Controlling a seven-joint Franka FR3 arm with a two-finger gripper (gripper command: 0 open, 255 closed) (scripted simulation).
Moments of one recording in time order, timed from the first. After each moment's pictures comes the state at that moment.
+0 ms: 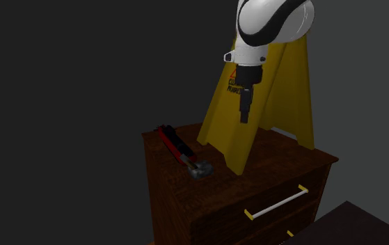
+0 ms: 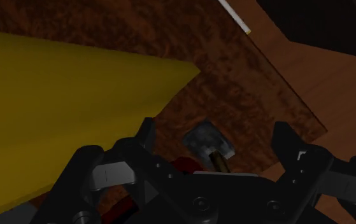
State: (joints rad) arm 0.20 -0.24 -0.10 -2.34 -0.11 2.14 -0.61
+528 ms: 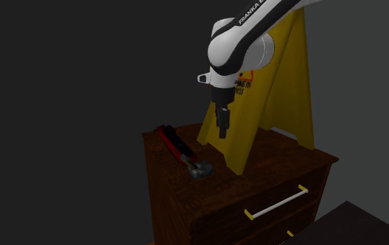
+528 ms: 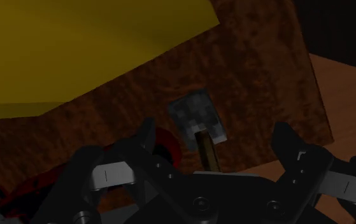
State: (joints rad) arm 0.25 0.02 -0.09 -2.22 -0.05 2.29 -0.89
